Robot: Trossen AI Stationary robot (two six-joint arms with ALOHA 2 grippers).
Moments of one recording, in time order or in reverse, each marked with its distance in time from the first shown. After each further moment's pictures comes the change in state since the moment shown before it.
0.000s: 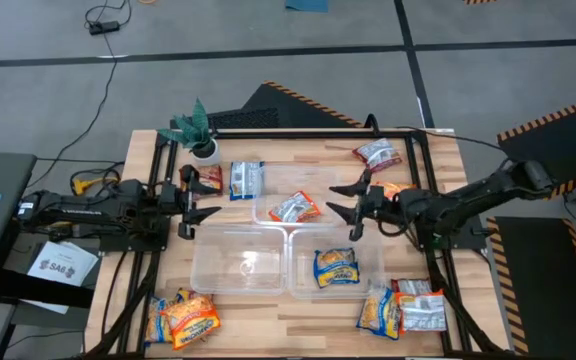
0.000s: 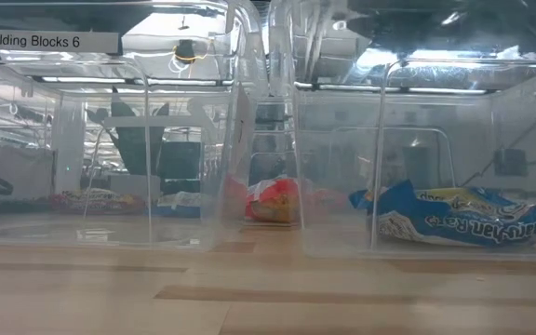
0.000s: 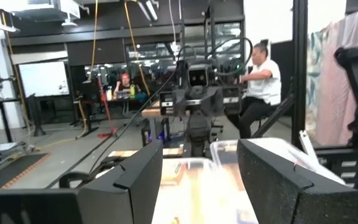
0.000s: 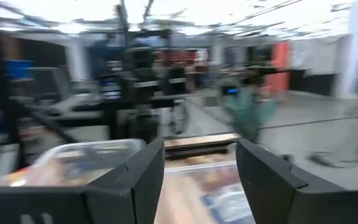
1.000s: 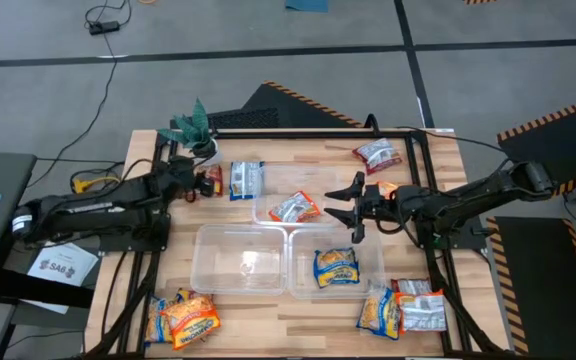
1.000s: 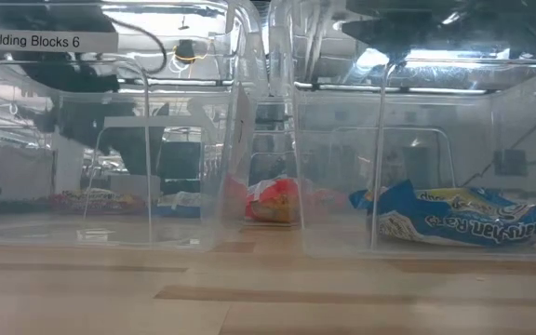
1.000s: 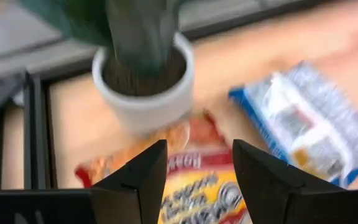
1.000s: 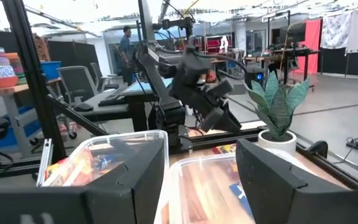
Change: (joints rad) left arm 0.377 0.327 0.195 -0.929 -0.569 -0.615; right arm -0.037 0.004 0.008 -0.046 -0.112 0.098
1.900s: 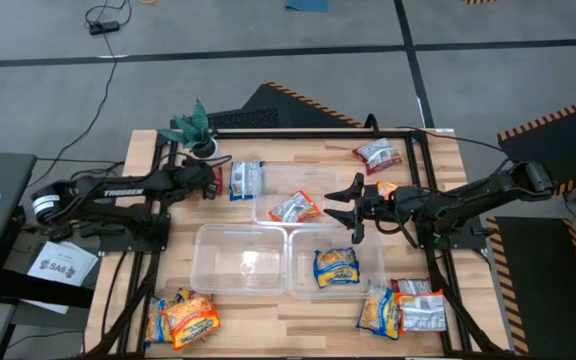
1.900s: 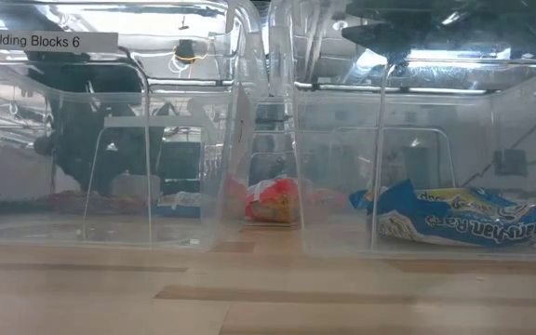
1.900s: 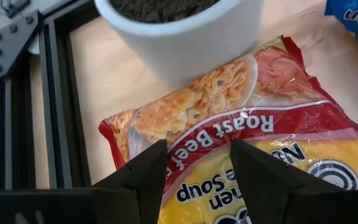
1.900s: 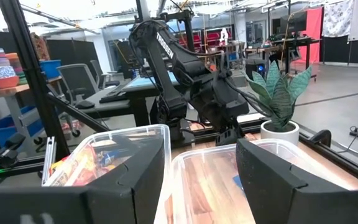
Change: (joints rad) left arm 0.123 0.399 0.002 0.011 0.019 0.004; right arm 0.000 0.000 0.000 -0.028 0.002 0.041
